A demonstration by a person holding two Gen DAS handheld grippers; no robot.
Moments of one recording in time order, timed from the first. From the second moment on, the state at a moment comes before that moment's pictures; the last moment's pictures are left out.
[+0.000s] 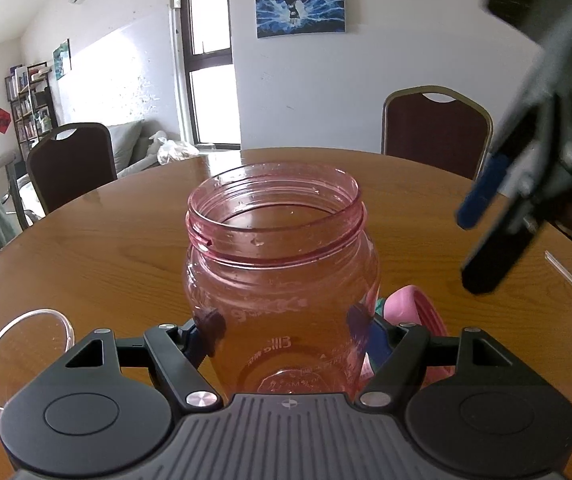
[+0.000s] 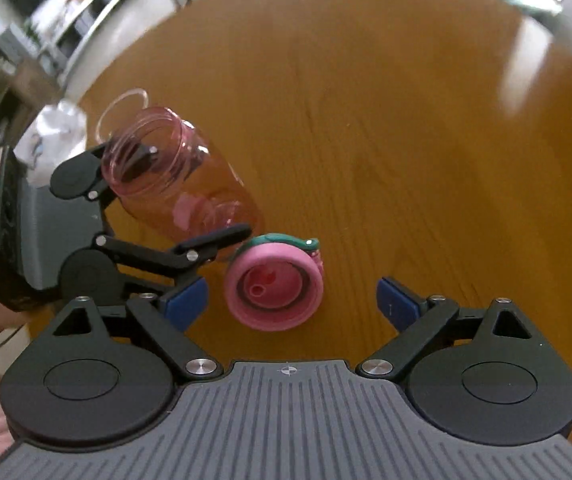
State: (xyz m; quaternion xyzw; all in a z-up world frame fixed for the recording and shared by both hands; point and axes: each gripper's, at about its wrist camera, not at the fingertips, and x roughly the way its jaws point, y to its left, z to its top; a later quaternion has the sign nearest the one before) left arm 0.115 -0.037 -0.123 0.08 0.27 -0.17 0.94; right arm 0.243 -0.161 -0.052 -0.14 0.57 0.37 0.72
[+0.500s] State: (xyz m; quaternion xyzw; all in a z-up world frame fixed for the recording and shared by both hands) left arm 0.120 -0.033 -0.125 0.09 0.27 -0.18 0.94; right arm 0.267 -0.107 -0.100 -0.30 0.64 0.36 0.62
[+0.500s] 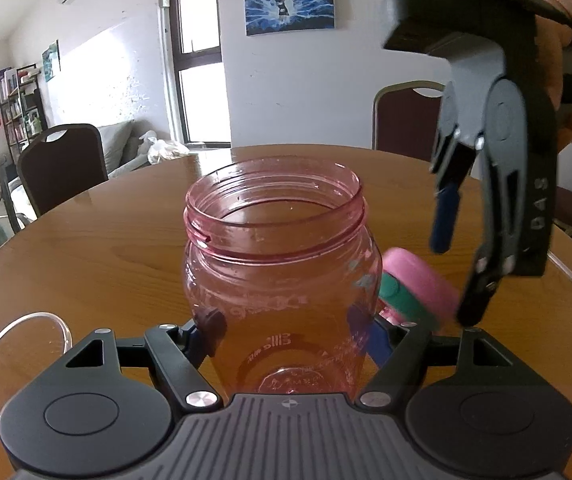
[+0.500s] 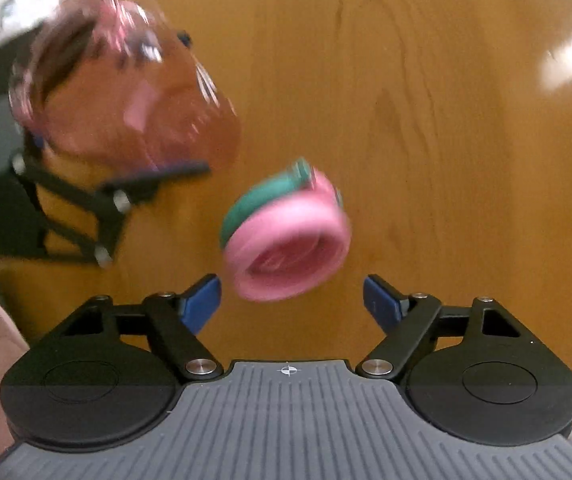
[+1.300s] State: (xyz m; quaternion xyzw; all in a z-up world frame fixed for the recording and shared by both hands) left arm 0.116 -0.035 -0.127 0.09 0.28 -0.18 0.94; right arm 0.116 -0.101 -0.139 -0.56 0.32 0.36 0.68
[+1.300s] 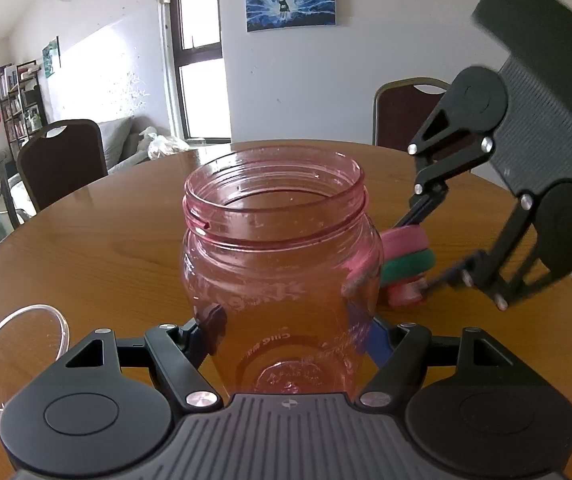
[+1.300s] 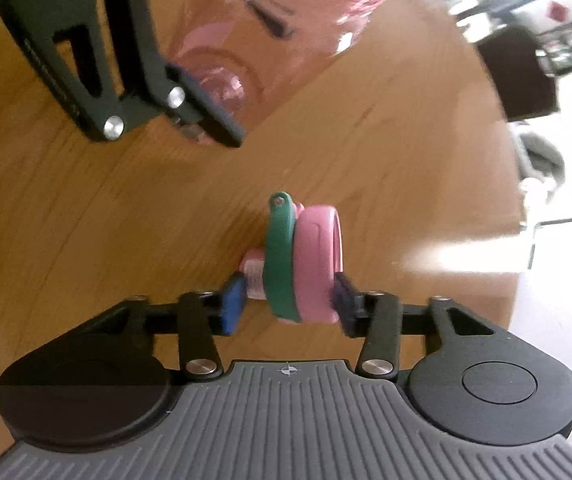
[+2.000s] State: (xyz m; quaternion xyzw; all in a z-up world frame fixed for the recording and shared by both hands) left arm 0.110 -0.039 -0.126 0.10 0.29 -0.18 0.93; right arm 0.126 -0.210 -0.118 0.01 0.45 0.38 0.80
